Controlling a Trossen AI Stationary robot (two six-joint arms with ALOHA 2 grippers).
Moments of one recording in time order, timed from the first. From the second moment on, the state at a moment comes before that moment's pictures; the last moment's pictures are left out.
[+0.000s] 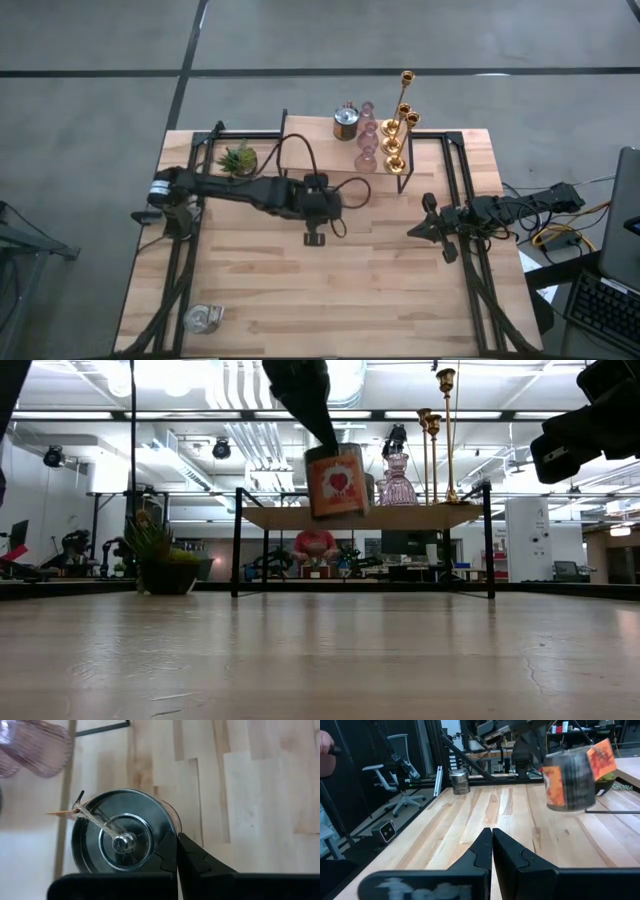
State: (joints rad) left arm -0.09 1.79 1.72 -0.92 -0.31 0.09; right arm 0.25 0.13 0.09 -0.05 0.03 0.16
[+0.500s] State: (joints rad) left arm -0.01 1.79 1.82 -0.93 -0.31 0.16; right arm 0.25 0.13 0.09 -0.05 0.03 0.16
